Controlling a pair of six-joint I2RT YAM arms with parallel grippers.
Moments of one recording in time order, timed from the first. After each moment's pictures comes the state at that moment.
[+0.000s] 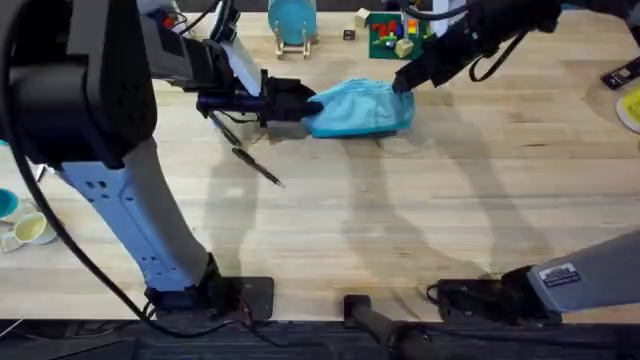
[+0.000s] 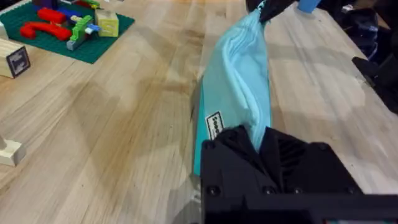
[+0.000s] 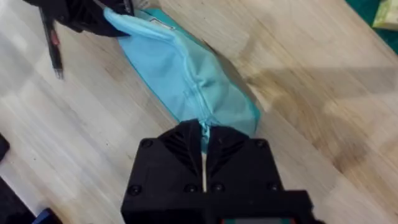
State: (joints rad) left arm 0.04 2.10 1.18 -0.53 1.42 1.20; right arm 0.21 1.73 1.46 -0.96 -0.43 -0.41
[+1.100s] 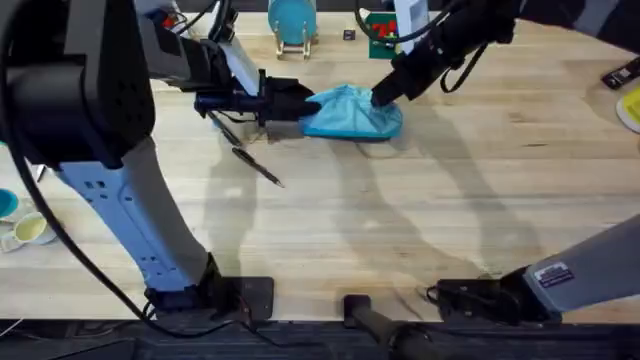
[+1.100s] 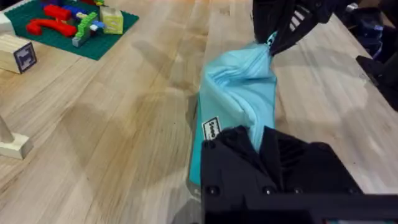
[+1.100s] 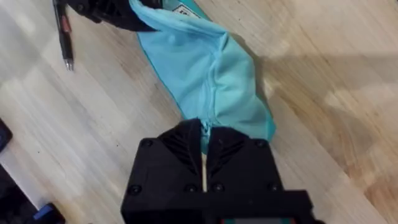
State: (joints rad) left arm 0.05 2.10 1.18 -0.53 1.41 1.20; right arm 0.31 1.79 1.46 -0.94 -0.41 -0.41
